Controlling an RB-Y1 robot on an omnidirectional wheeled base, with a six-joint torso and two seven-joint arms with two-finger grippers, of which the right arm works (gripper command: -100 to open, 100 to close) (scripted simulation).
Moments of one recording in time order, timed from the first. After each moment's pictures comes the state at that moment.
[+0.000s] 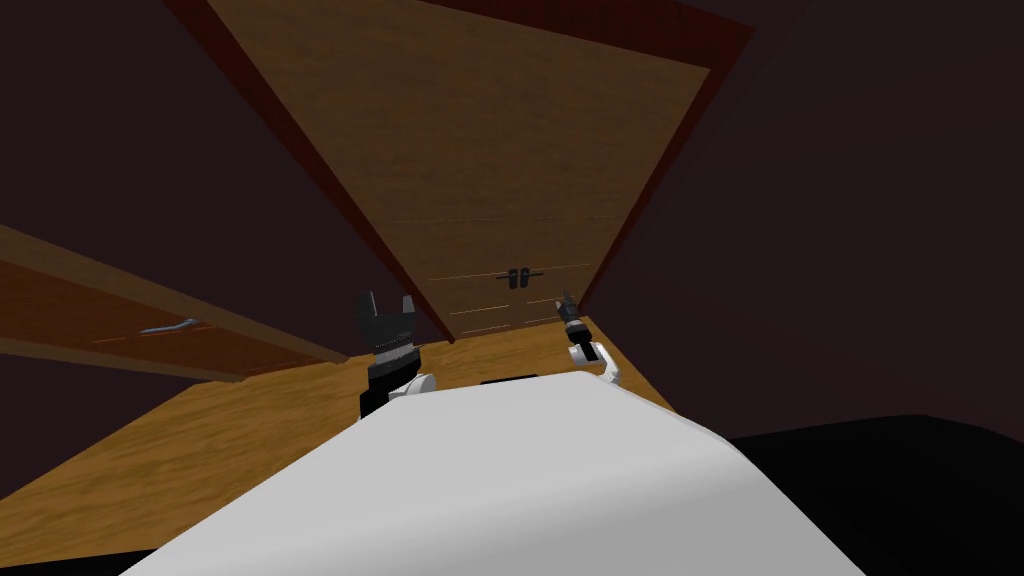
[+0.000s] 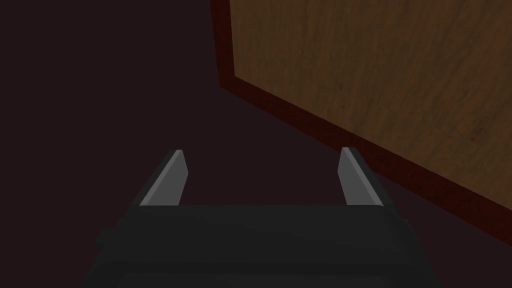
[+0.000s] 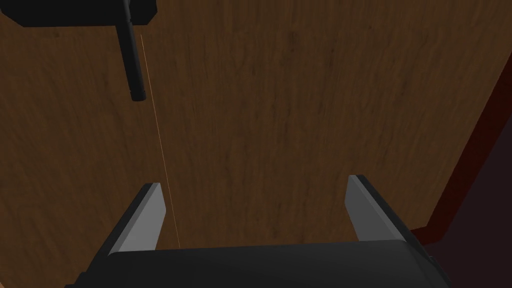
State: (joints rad) arm 0.22 -0.18 -0.12 -1.63 0.27 -0.42 -0.46
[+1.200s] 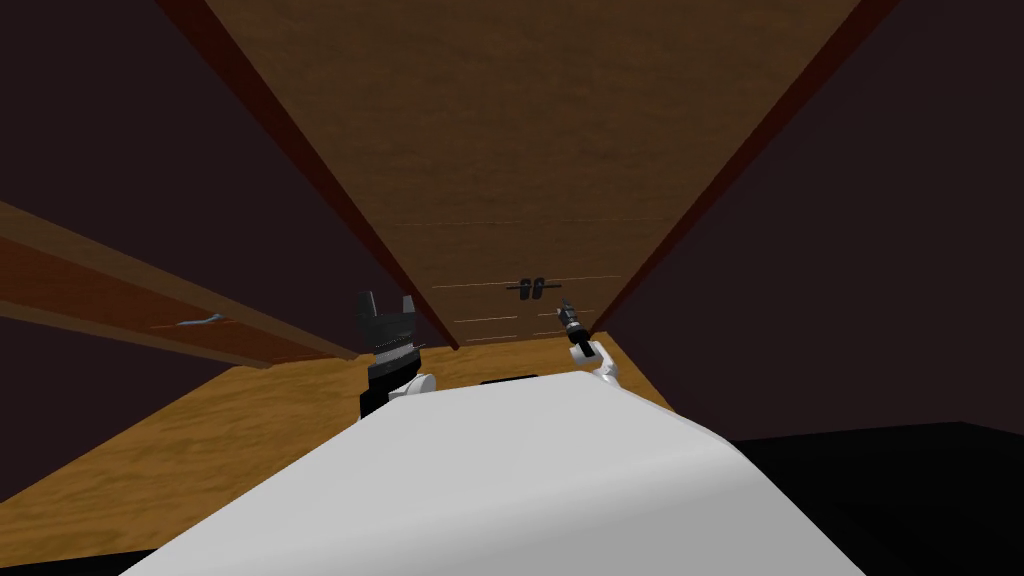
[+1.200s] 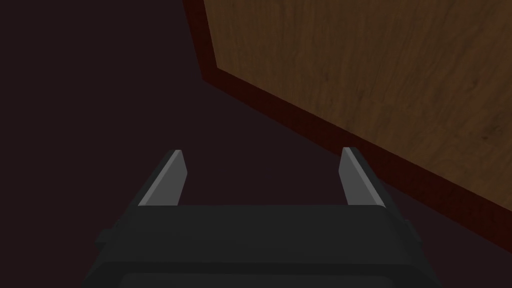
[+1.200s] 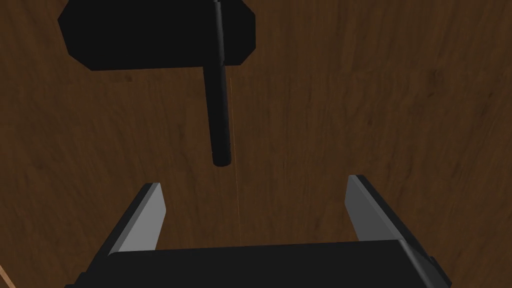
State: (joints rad) arm 0.13 -0.22 -0.15 -1.40 0.34 -0.37 -0.56
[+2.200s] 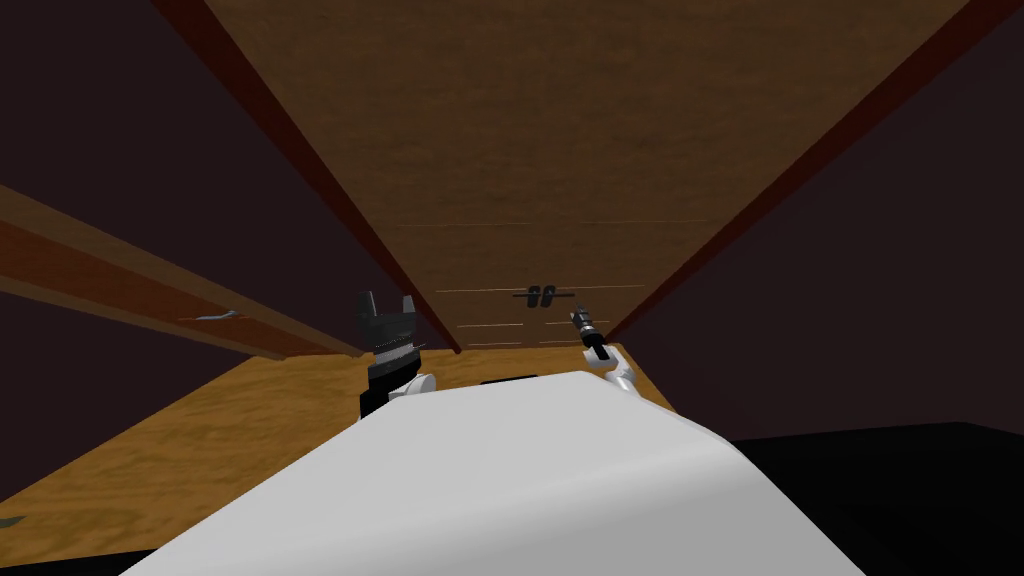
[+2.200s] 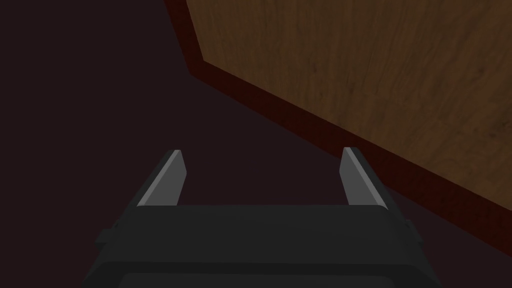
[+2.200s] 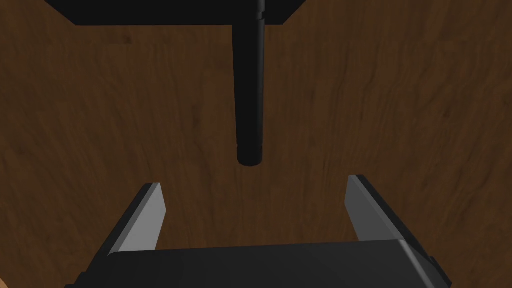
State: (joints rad) arm 0.12 -0.30 -0.25 -1.27 0.31 -0.39 -0.58
